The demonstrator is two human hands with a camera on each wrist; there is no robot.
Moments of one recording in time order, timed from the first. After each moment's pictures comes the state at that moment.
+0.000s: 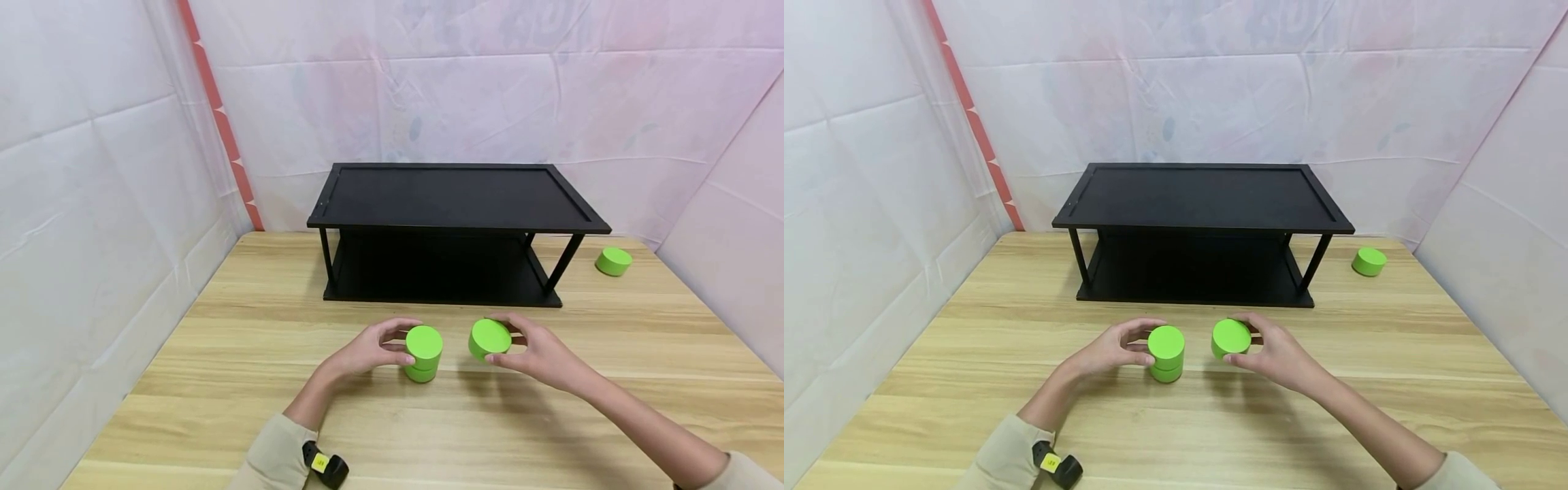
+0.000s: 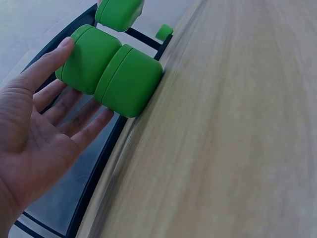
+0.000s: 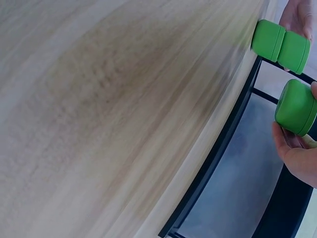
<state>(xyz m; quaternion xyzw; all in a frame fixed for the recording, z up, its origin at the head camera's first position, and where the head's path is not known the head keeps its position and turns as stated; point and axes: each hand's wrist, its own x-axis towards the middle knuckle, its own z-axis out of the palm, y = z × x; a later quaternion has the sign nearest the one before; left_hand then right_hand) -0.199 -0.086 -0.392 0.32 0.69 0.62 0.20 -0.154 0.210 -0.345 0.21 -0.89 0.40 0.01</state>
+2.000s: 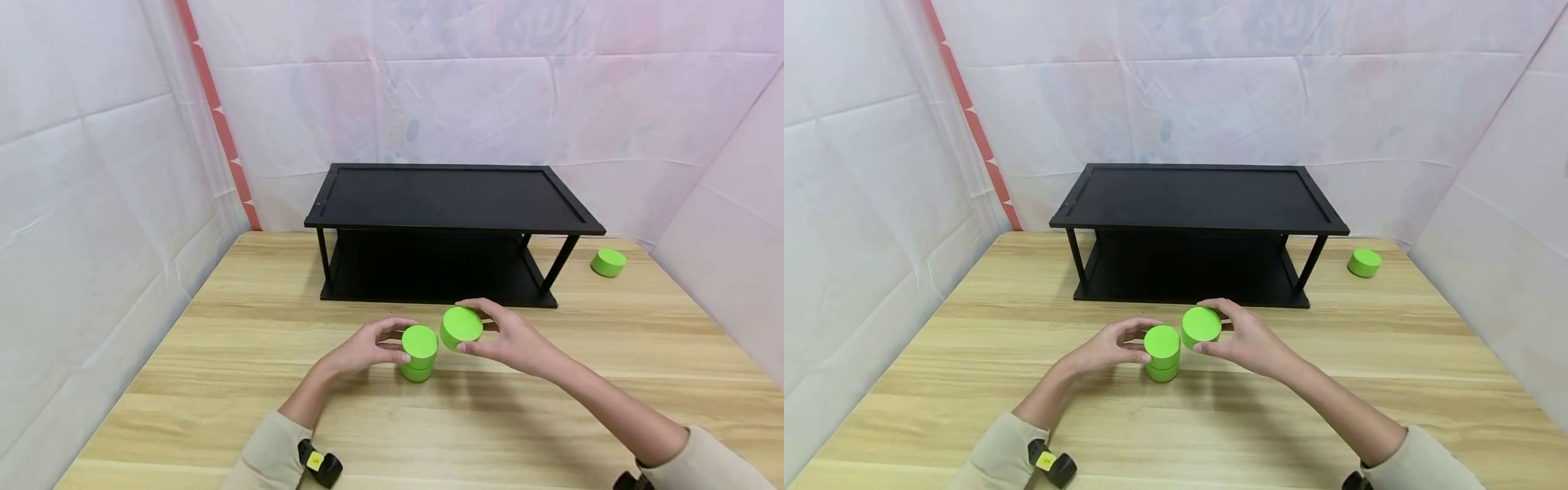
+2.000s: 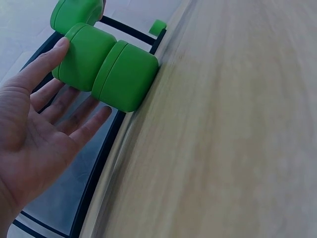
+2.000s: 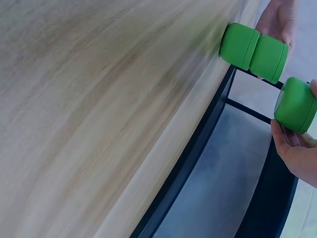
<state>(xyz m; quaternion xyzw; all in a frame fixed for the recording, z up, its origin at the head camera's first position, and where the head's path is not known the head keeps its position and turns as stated) -0.200 -0.086 -0.391 0.30 0.71 0.61 0.20 -0.164 0.179 -0.326 0.26 -0.87 0.41 0.00</state>
